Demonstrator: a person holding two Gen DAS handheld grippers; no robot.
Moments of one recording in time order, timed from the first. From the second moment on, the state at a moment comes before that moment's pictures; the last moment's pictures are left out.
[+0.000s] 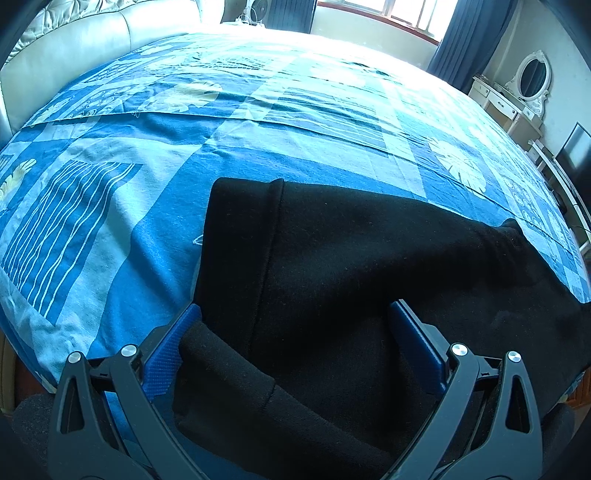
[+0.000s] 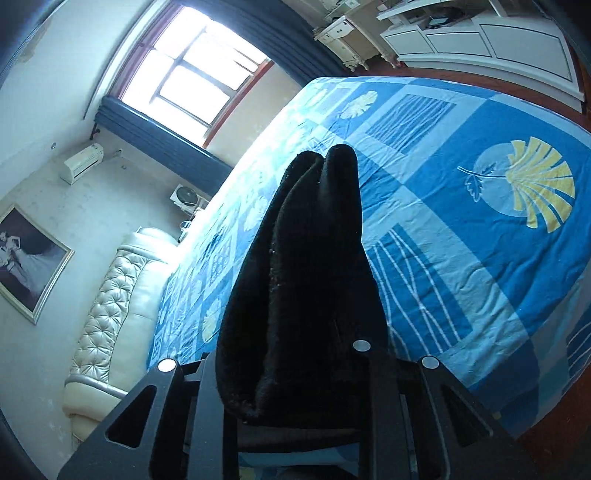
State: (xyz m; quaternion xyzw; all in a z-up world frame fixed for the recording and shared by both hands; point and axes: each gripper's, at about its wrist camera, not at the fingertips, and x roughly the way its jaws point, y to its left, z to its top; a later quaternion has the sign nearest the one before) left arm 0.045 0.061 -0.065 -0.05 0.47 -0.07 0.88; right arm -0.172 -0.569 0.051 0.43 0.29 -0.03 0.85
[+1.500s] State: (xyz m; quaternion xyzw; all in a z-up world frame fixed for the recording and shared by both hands) left arm 0.011 0.068 -0.054 0.00 0.48 -0.07 0.87; right arm -0.023 -0.206 -0.043 0.03 0.51 -0.01 0.86
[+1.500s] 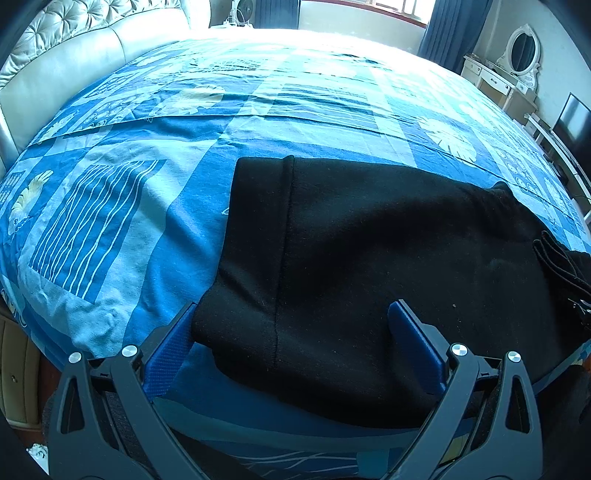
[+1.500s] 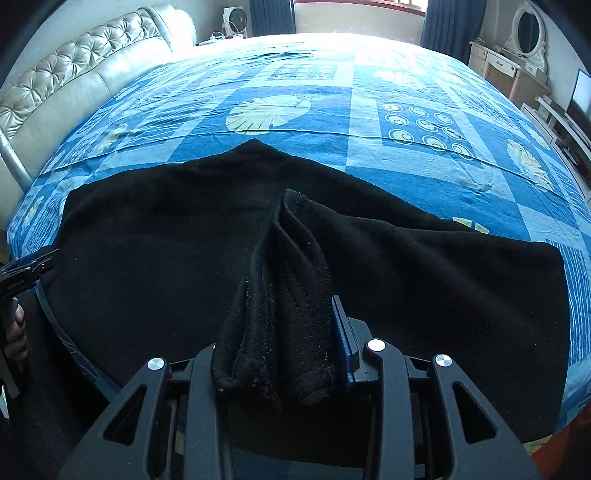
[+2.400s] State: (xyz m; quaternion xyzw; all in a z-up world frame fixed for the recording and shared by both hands) left arm 0.011 0.069 -0.058 0.00 0.48 -0.07 0.87; right arm -0.028 -0.153 -0.042 -0.01 0.51 0.03 0.86
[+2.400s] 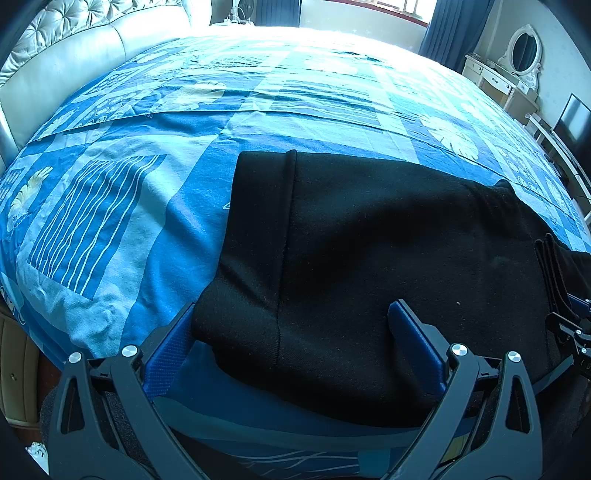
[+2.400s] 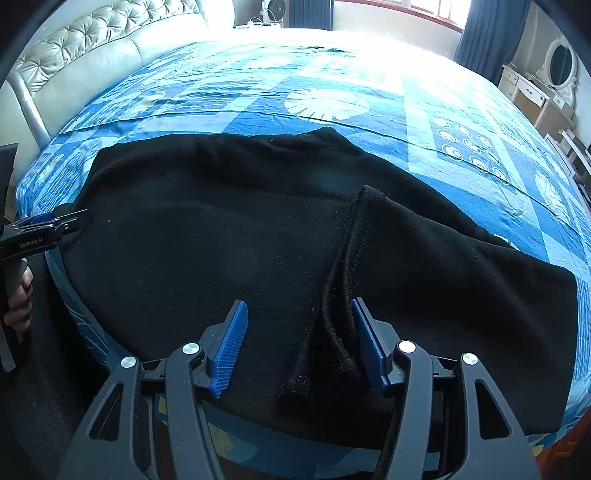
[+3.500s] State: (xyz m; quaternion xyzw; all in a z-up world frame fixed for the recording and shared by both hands) left arm 0.060 0.141 -0.074 -0.11 0.52 -0.12 0.84; right arm -0.094 -0.264 -0.035 0.27 0.27 0.03 0.92
